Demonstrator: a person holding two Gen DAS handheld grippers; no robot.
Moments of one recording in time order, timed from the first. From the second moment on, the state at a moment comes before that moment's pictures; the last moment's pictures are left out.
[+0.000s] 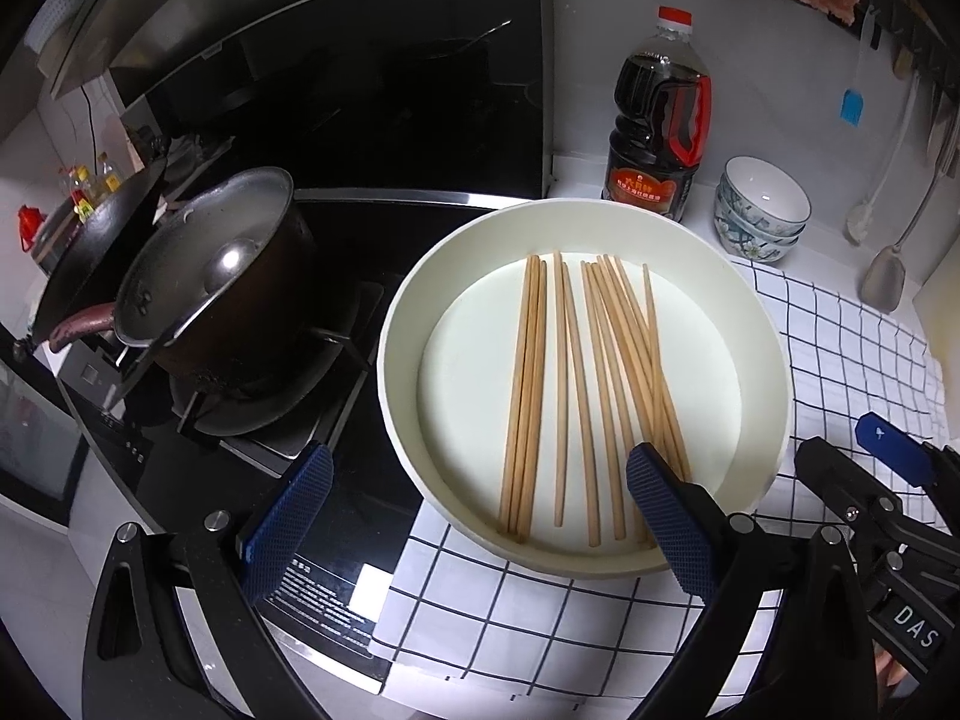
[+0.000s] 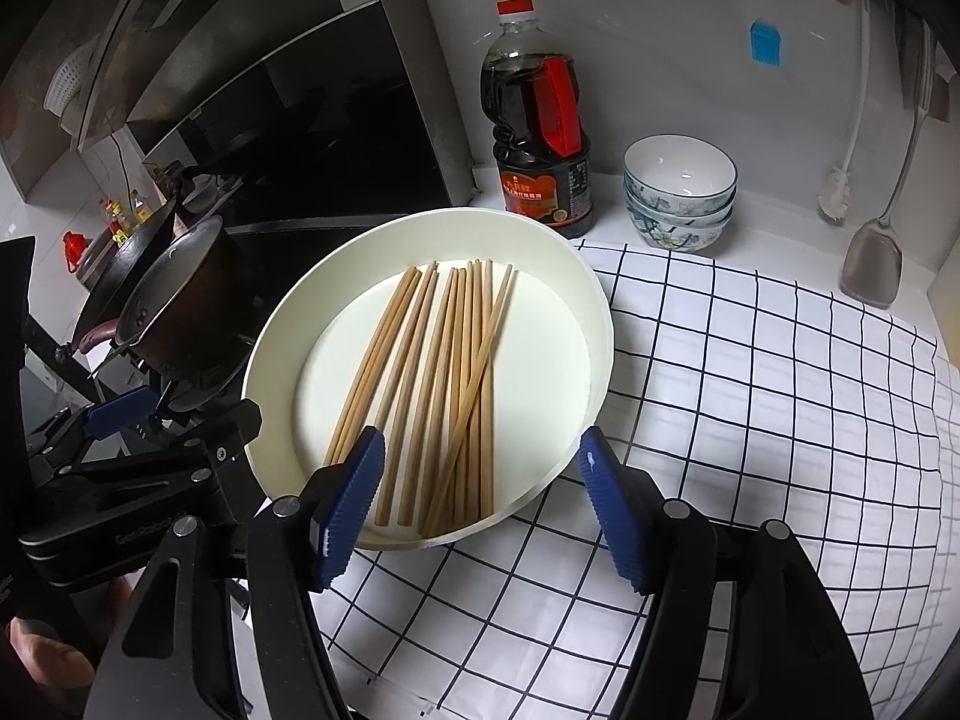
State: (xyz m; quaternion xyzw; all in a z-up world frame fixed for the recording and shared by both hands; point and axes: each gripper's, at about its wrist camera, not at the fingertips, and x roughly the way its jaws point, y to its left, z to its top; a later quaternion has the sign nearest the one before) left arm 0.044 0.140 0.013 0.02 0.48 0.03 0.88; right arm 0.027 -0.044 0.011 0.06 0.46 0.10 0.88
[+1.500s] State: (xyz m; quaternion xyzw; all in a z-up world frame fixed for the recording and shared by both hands) left arm 0.045 0.139 0.011 0.02 0.48 0.04 0.87; right arm 0.028 -0.043 0.010 0.05 0.46 0.11 0.88
